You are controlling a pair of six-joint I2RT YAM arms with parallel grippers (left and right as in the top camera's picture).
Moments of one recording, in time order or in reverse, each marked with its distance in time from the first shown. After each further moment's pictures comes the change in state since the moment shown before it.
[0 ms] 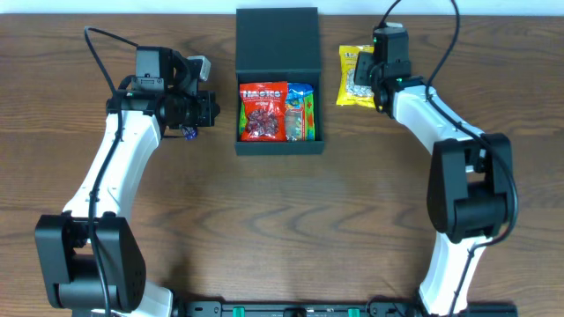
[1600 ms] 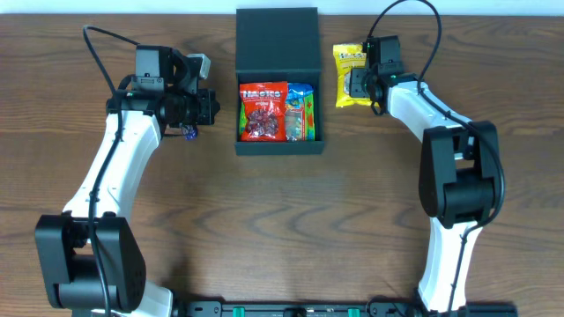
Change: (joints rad) left arm 0.000 0.000 0.000 0.023 -0.003 0.000; right arm -0.008 0.101 0.082 -0.162 -0.071 -0.054
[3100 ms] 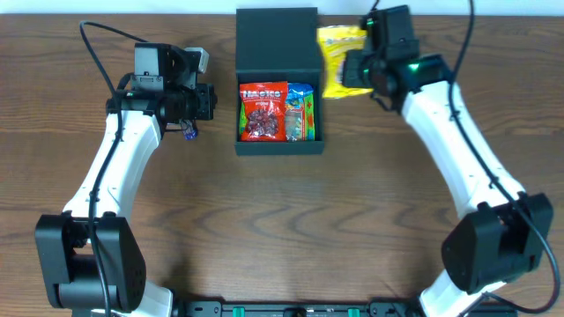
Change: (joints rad) left arm 0.000 0.000 0.000 0.075 -0.038 0.014; right arm 0.143 -0.398 0.088 -0.434 -0.076 0.176
